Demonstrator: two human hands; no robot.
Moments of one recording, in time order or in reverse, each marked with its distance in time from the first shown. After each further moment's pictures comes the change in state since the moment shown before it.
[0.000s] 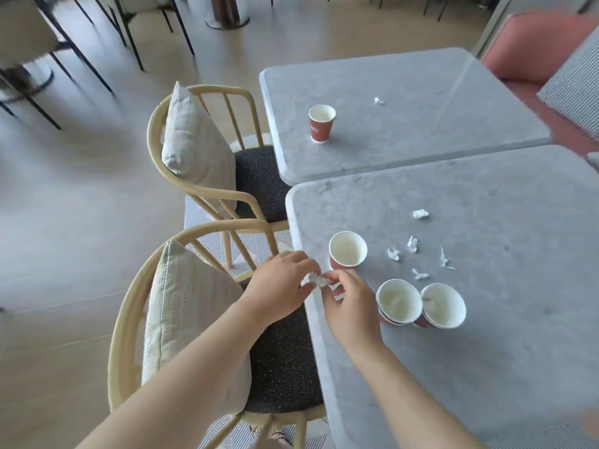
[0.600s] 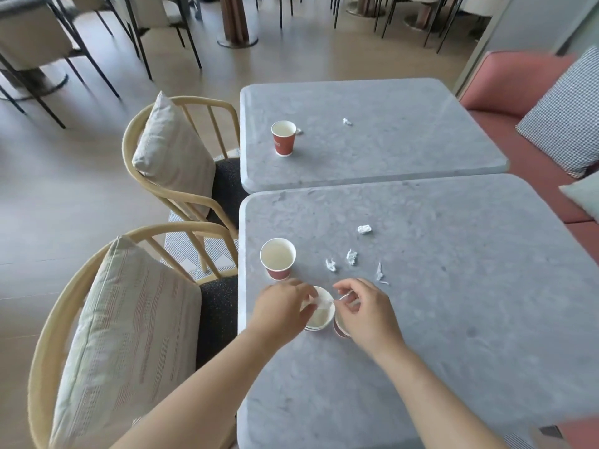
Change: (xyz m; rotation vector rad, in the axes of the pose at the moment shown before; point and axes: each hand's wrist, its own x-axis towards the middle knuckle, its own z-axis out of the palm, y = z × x) left_hand 0.041 0.142 0.065 -0.134 0.073 -0.246; right_hand 0.030 0.097 -0.152 -0.074 -0.200 -0.049
